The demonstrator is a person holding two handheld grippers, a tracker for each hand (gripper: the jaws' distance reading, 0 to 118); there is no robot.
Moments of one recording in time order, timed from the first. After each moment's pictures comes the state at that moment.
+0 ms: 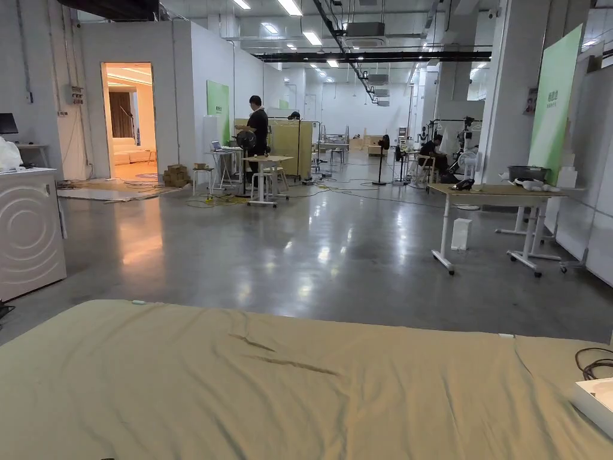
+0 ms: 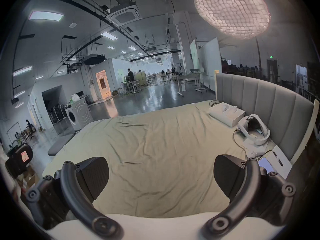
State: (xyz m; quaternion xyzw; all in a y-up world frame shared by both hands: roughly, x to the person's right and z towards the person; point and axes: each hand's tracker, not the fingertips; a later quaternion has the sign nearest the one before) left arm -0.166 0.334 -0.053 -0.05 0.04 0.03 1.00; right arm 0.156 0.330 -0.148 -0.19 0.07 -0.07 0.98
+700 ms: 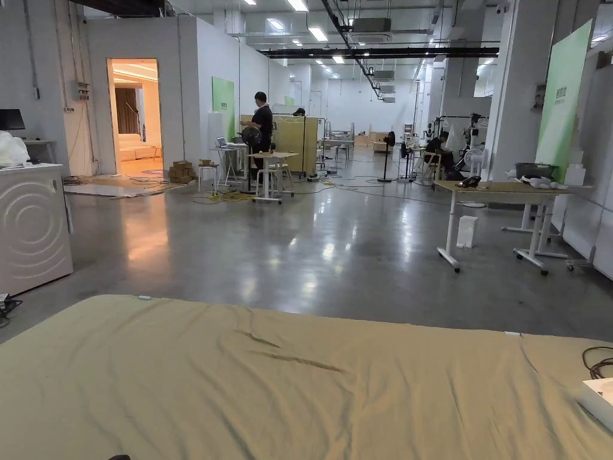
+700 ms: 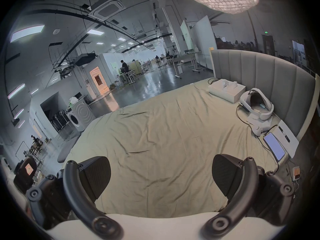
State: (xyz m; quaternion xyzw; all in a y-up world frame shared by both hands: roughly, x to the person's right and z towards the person) left arm -0.163 0.333 -0.053 -0.05 0.03 0.03 1.00; right arm 0.166 0.320 -0.157 -0.27 0.06 -0.14 0.95
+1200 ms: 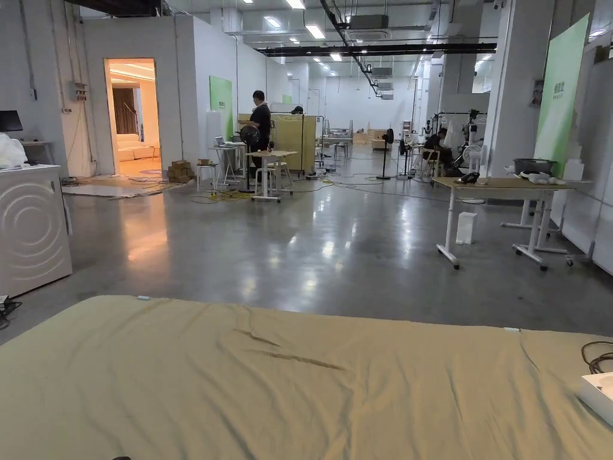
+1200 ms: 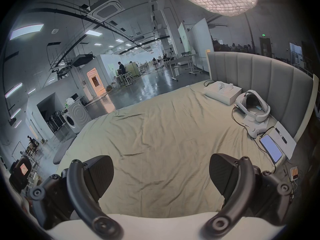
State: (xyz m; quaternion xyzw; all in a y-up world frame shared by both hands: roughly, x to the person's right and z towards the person) left arm -0.160 0.332 -0.054 -0.05 0.03 0.03 1.00; right arm 0.172 0.313 -0.160 -0.26 0.04 -0.13 0.96
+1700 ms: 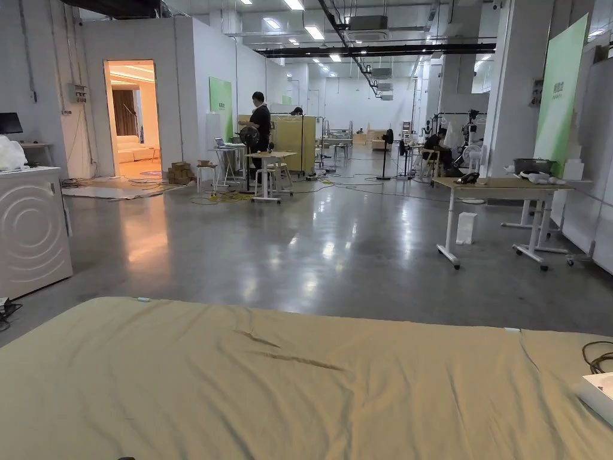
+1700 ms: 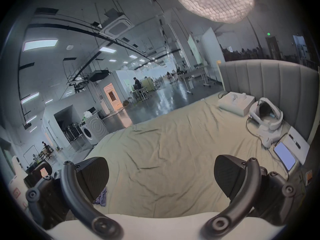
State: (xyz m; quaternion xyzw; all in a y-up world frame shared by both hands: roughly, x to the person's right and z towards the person) left arm -0.156 0.334 -0.053 -0.05 0.03 0.02 1.00; right arm 0.191 0.316 -0.140 -0.16 0.11 -0.17 0.97
